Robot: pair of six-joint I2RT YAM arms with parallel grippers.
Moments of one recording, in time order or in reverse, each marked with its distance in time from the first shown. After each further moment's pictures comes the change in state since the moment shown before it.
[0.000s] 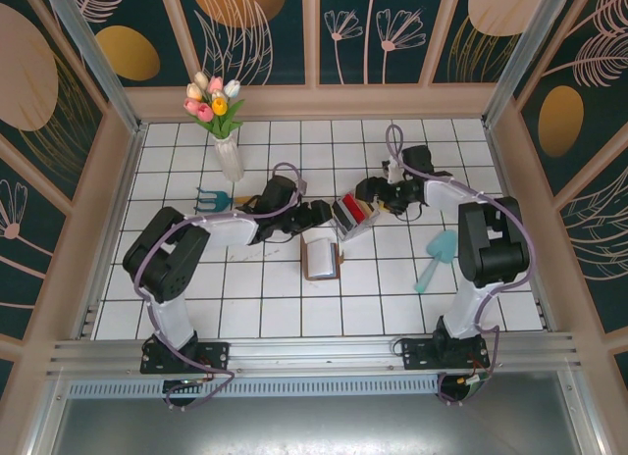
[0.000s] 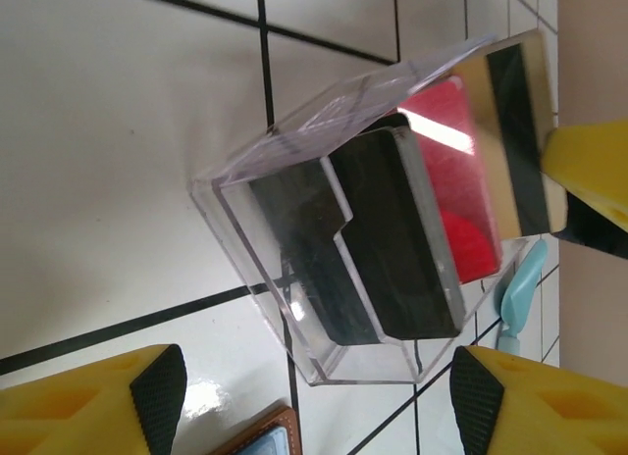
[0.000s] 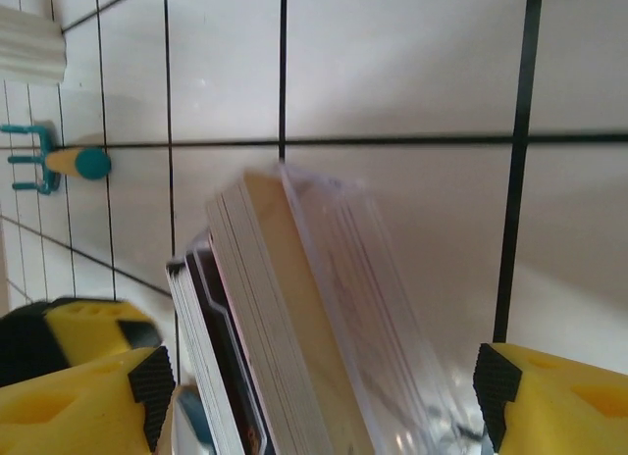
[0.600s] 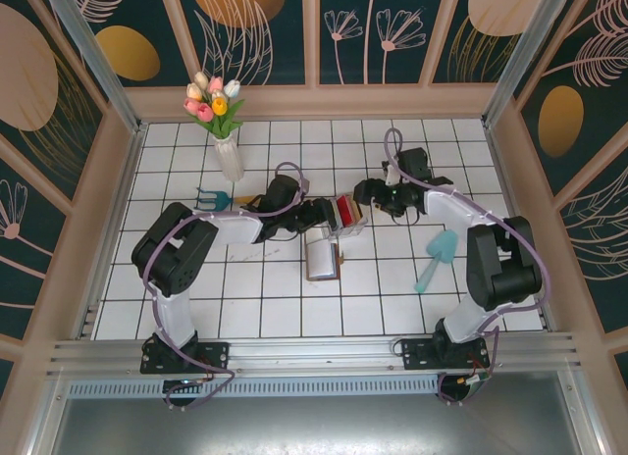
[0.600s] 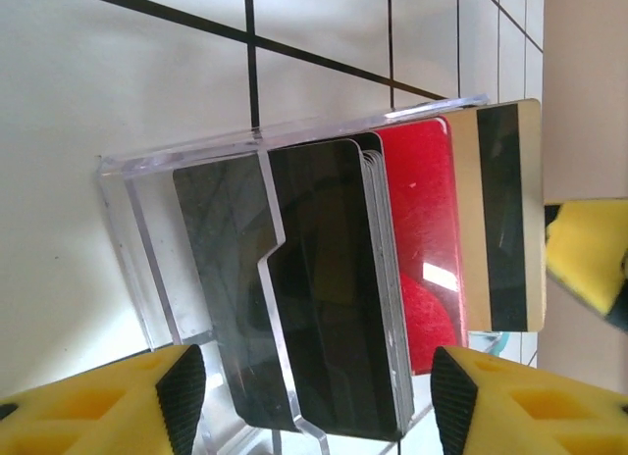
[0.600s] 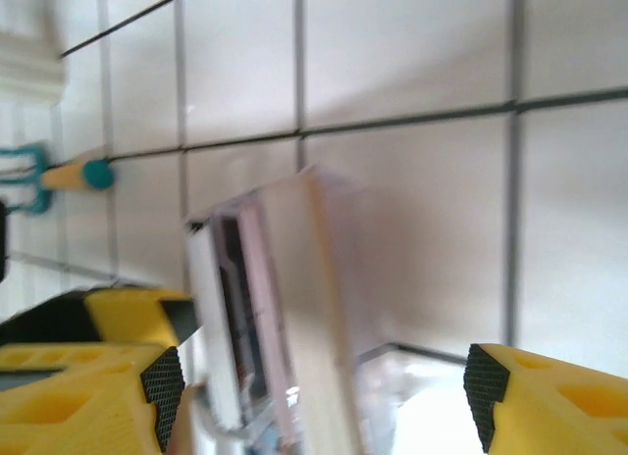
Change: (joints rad) left arm -0.001 0.053 0.028 0.057 -0.005 -0.052; right arm 0.077 -0.154 -0.038 -0.034 0.212 0.072
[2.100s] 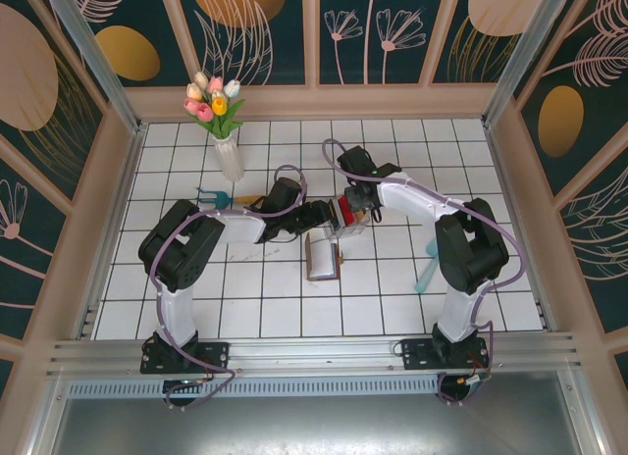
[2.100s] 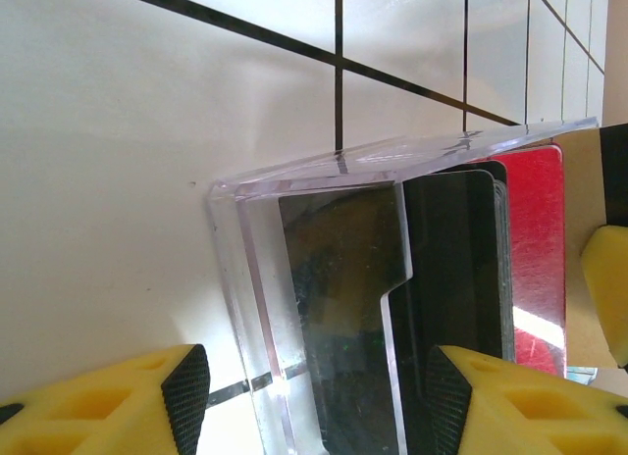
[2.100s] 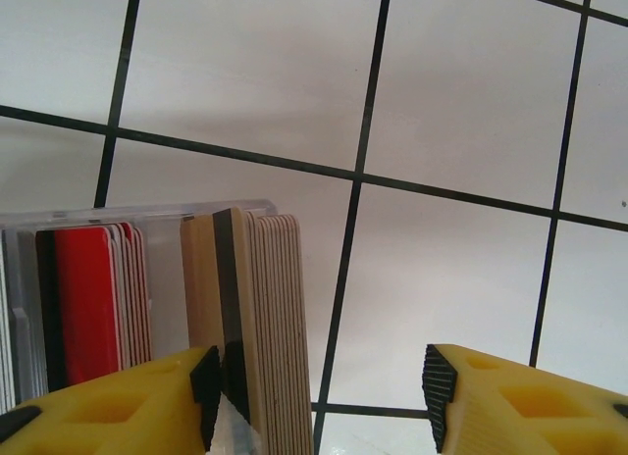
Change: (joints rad) left arm -0.001 0.045 0.008 -0.008 -0.072 0.008; right arm 0.292 0.185 0.265 -0.285 0.732 -0.222
